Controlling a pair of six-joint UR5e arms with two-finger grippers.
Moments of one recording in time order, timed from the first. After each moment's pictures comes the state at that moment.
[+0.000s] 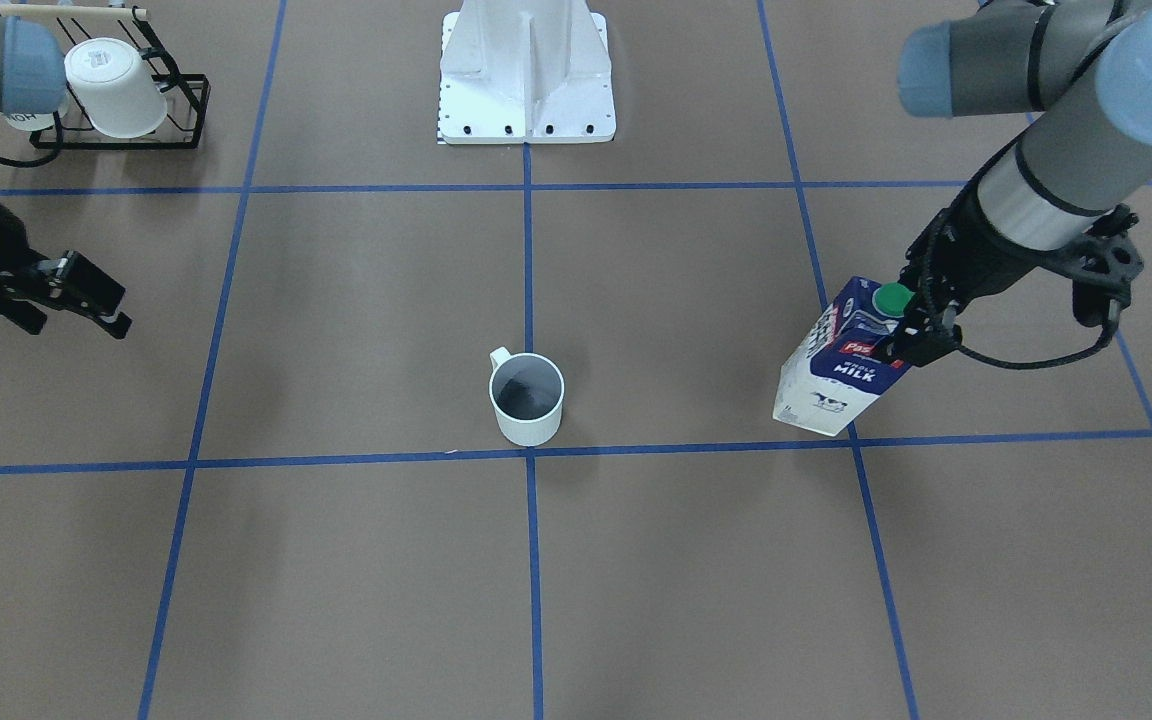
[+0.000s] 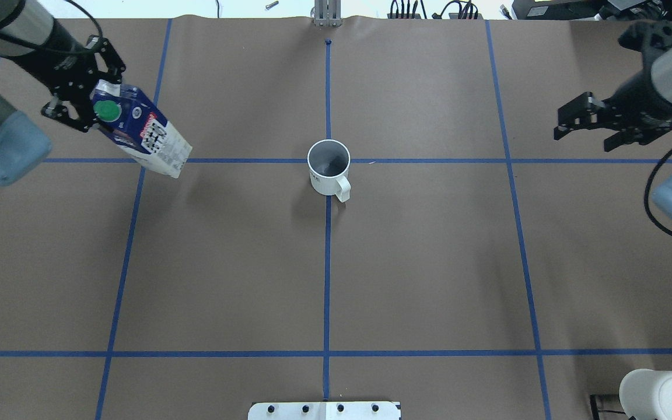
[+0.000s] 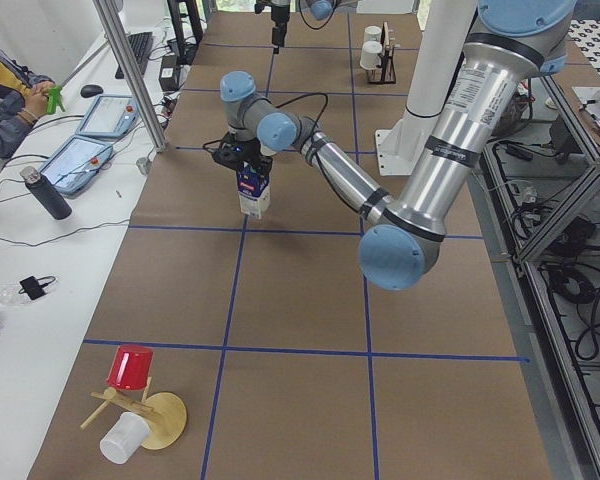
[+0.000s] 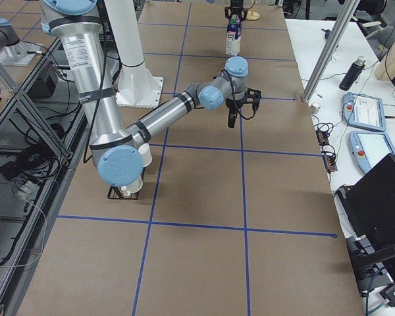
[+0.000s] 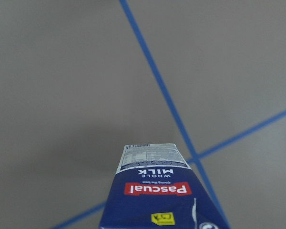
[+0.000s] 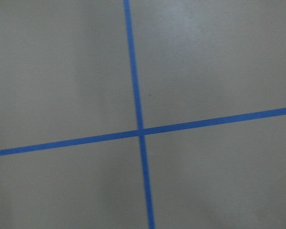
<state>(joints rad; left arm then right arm) -1.03 -2.12 -1.76 -1.48 -2.30 -2.02 1.12 -1.42 1.91 -1.46 2.28 0.87</state>
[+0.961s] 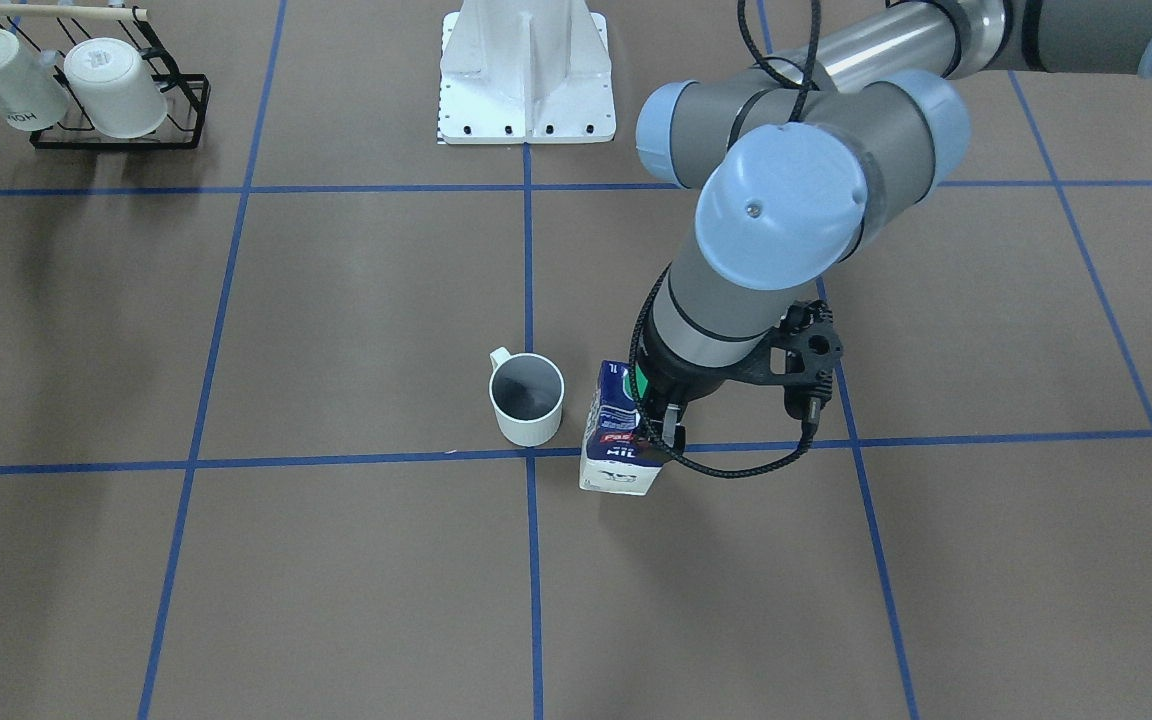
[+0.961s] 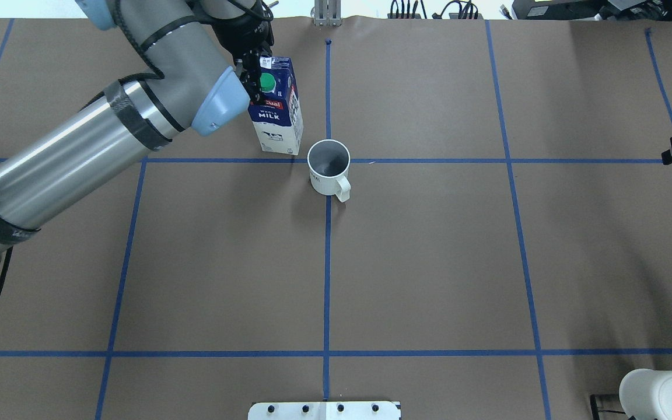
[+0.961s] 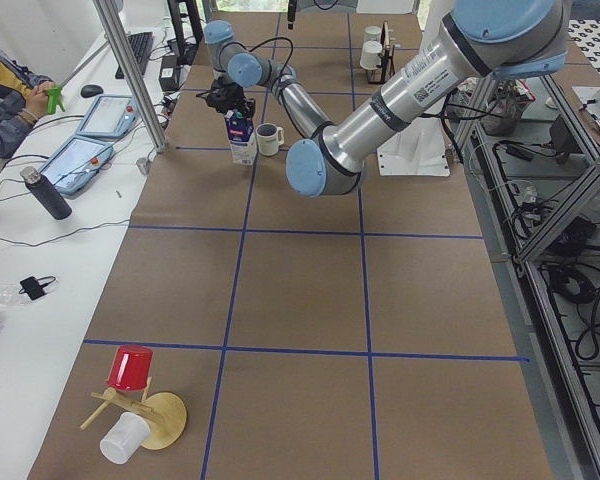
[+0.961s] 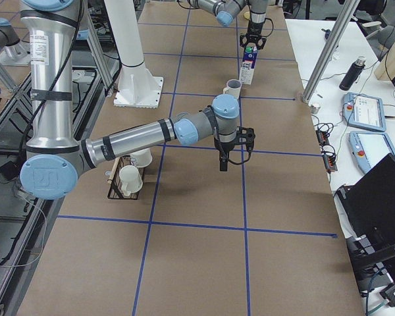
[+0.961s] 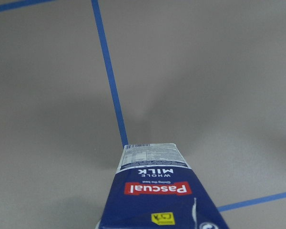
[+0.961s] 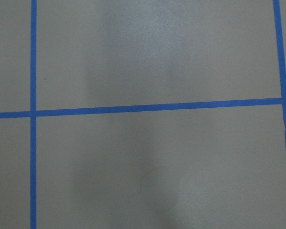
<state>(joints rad) -0.87 -2.57 -1.32 -1.48 -2.21 -2.29 1.26 -1.61 1.92 -1.46 2.30 0.57</state>
